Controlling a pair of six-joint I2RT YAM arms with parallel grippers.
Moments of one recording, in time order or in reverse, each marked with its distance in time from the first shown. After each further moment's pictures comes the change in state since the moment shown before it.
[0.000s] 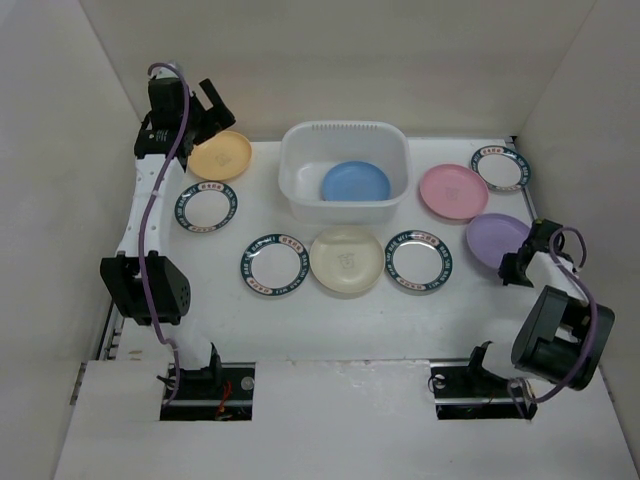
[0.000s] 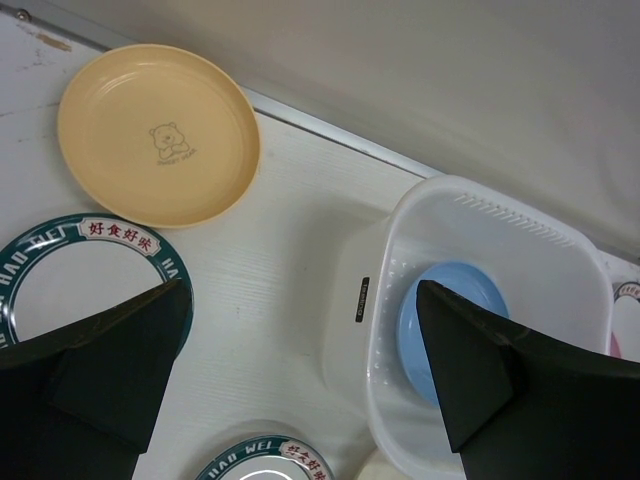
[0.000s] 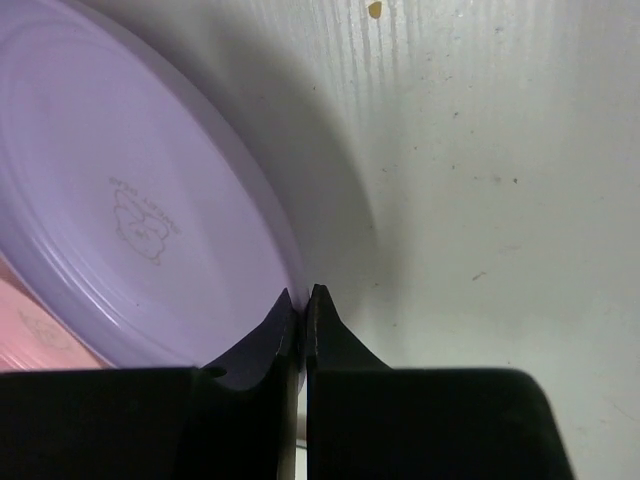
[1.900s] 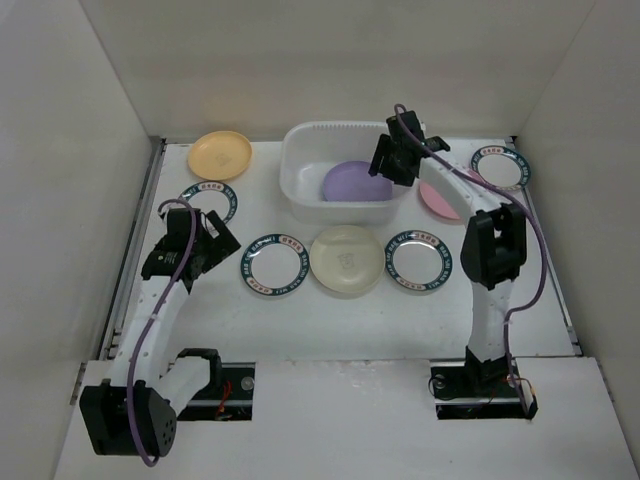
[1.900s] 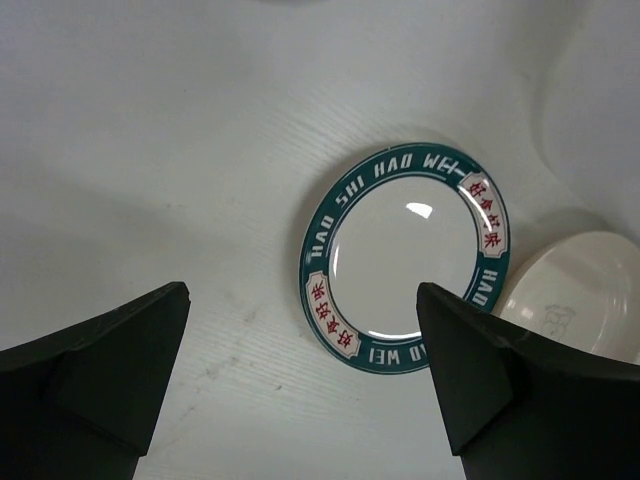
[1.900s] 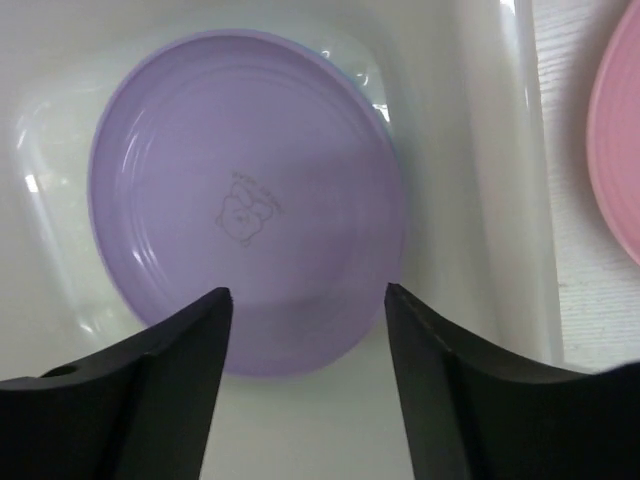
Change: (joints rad) left arm -0.050 -0.745 -1.006 -0.126 -0.158 -0.144; right arm 0.798 0.753 1.210 -0.197 -0.002 -0.769
